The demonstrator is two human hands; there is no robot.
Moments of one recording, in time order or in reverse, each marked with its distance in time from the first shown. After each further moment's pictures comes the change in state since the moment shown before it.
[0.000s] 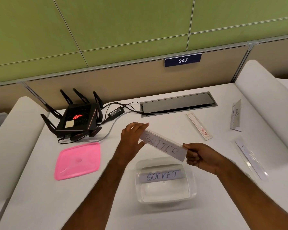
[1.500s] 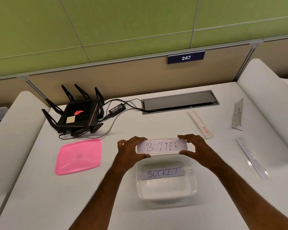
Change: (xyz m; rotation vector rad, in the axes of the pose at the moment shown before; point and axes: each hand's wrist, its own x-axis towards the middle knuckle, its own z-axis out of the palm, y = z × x) left_hand -0.047 -0.007 0.018 -0.171 -0.108 -0.270; right_hand 0.015 0.016 -0.016 -1.355 0.307 -0.575
